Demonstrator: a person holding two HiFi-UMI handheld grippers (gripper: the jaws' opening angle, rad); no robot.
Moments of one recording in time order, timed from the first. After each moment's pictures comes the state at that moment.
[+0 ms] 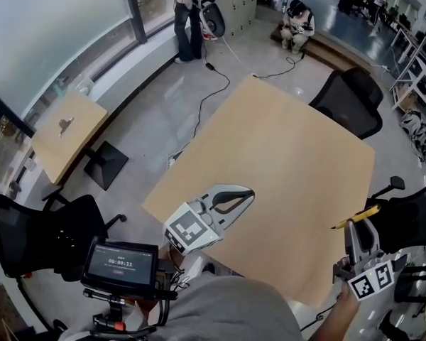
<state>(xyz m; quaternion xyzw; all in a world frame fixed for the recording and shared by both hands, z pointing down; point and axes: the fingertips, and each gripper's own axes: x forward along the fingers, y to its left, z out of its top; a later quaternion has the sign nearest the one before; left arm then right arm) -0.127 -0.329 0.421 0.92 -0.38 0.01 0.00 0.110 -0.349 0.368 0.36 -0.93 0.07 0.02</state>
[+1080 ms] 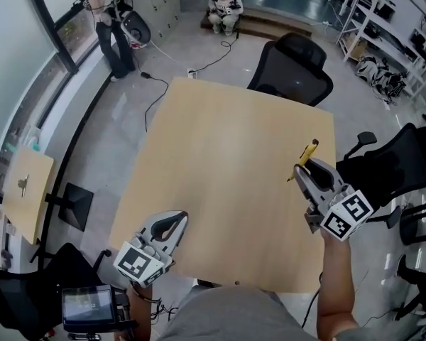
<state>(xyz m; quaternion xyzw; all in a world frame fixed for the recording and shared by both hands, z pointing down) -0.112 -0.393 0.465 0.91 -0.41 0.03 0.07 0.126 -0.519 0.396 0.35 -0.93 0.07 0.05</state>
